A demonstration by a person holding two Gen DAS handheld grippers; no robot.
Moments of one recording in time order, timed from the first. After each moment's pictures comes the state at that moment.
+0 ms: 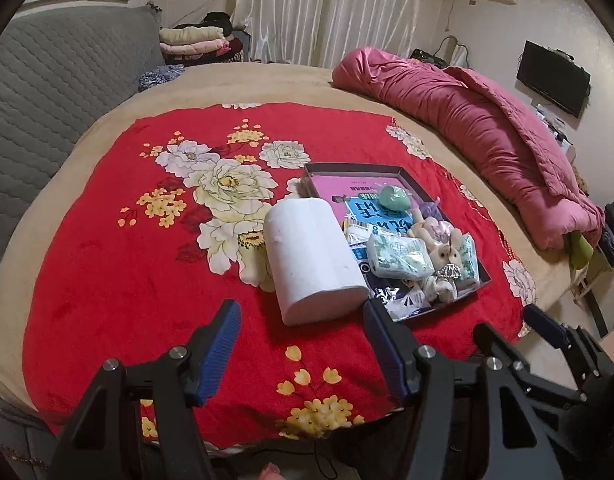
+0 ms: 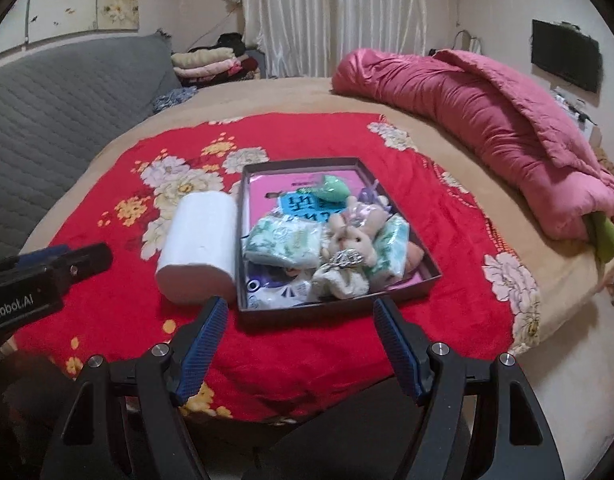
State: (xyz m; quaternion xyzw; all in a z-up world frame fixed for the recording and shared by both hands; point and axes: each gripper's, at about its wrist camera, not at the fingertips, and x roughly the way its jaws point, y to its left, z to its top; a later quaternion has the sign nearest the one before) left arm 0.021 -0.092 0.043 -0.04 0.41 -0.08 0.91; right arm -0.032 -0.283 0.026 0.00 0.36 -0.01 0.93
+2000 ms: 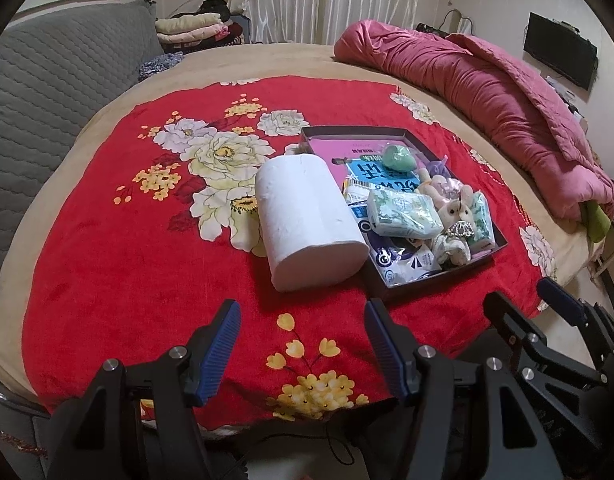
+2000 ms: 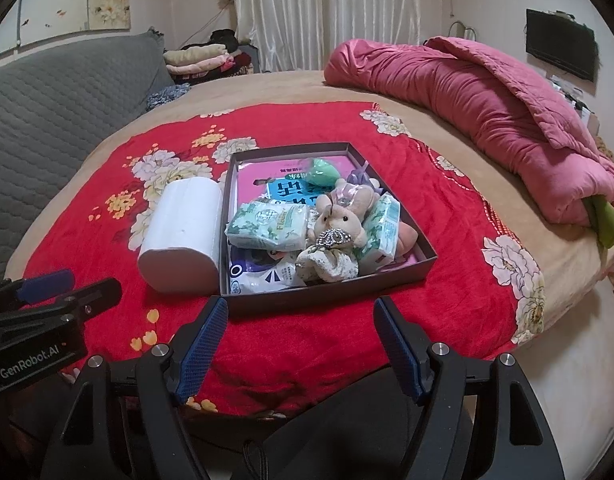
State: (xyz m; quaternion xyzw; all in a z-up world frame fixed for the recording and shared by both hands) left arm 0.017 -0.116 0.011 0.00 0.45 -0.07 0.89; right arm -0.030 -0.295 0.004 0.01 0.38 -0.02 0.93
